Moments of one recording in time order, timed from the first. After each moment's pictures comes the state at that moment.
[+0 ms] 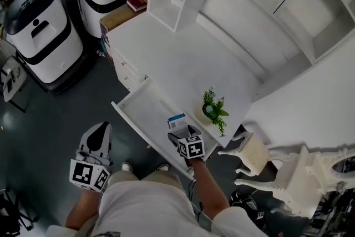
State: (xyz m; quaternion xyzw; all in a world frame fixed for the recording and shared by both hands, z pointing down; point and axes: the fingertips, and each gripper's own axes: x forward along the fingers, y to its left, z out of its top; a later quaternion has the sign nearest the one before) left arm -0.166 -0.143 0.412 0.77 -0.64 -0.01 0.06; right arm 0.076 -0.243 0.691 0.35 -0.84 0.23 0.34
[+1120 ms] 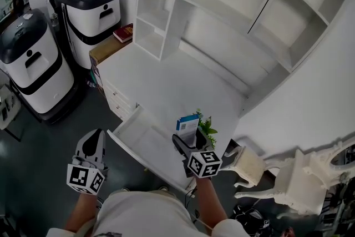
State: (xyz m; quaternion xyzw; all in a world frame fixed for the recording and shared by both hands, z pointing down) left arm -0.194 -0.184 0.372 0.78 -0.63 -0.04 0.02; right arm 0.085 -0.282 0.471 0.44 -0.88 0.16 0.09
